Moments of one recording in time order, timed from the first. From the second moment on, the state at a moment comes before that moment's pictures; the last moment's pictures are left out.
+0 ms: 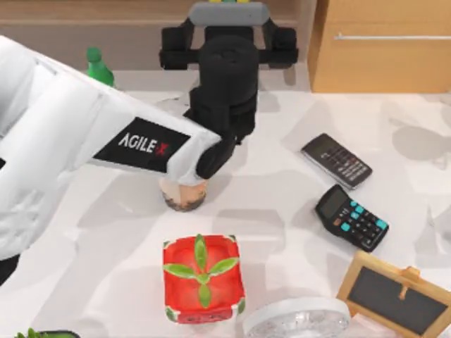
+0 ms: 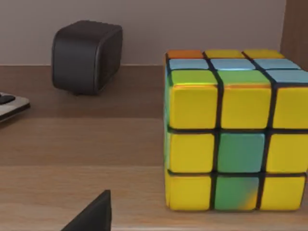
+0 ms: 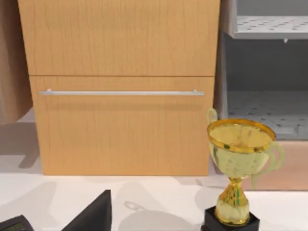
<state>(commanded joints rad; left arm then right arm) -0.67 2.23 1.30 0.93 -0.63 0.02 0.00 0.00 0.00 0.00 0.00 0.00</state>
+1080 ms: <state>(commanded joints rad) -0.61 2.38 1.58 0.81 -0.56 0.01 0.00 0.00 0.00 0.00 0.00 0.00</state>
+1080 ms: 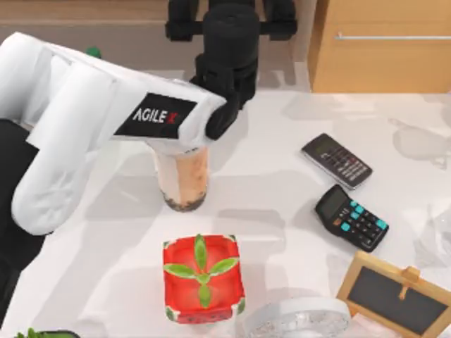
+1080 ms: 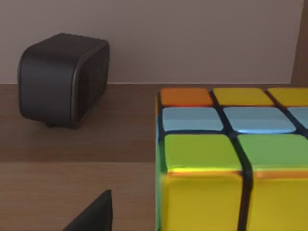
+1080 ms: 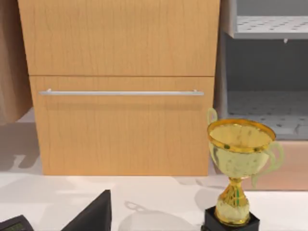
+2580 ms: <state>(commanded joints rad) -0.61 2.36 1.60 0.78 -0.59 0.01 0.00 0.00 0.00 0.00 0.00 0.00</state>
